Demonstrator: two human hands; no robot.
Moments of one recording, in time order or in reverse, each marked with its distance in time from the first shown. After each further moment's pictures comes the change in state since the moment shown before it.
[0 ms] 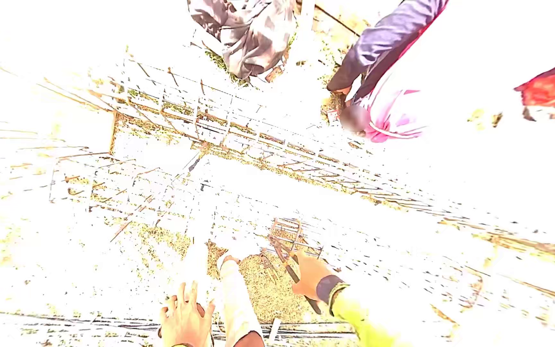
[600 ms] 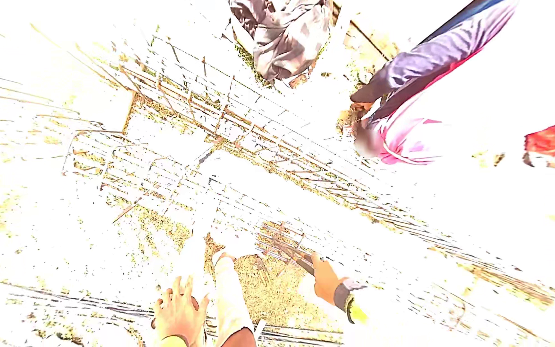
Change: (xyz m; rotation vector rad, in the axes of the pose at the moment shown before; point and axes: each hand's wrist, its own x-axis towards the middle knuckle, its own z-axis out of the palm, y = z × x) left_hand 0.000 -0.015 -0.011 -0.092 -0.114 -0.044; right_hand -0.004 0.005 -0.015 -0.212 0.020 0.047
